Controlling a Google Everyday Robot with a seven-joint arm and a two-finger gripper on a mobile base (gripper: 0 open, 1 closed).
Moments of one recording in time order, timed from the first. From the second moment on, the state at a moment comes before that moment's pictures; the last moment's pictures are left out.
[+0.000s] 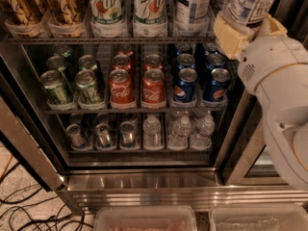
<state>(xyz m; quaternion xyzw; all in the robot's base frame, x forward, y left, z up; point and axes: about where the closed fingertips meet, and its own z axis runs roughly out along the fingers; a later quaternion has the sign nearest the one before) 0.528 -0.183 1.081 -0.06 0.60 0.04 0.80</state>
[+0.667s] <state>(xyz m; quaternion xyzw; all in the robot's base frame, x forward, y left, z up) 0.508 -0.198 1.065 -0.11 0.62 0.07 0.77</state>
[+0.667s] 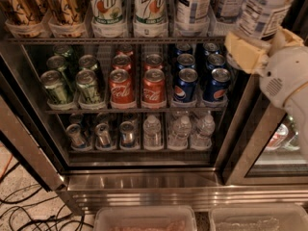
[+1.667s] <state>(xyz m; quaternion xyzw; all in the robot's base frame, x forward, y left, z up) 0.504 -0.211 1.049 -0.15 0.65 0.11 0.74</state>
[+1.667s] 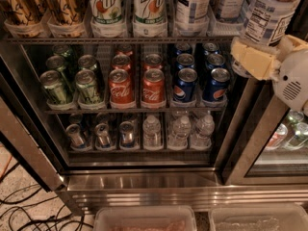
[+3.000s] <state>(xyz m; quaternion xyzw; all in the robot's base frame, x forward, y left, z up) 0.474 -0.112 0.996 -0.24 0.65 0.18 0.70</state>
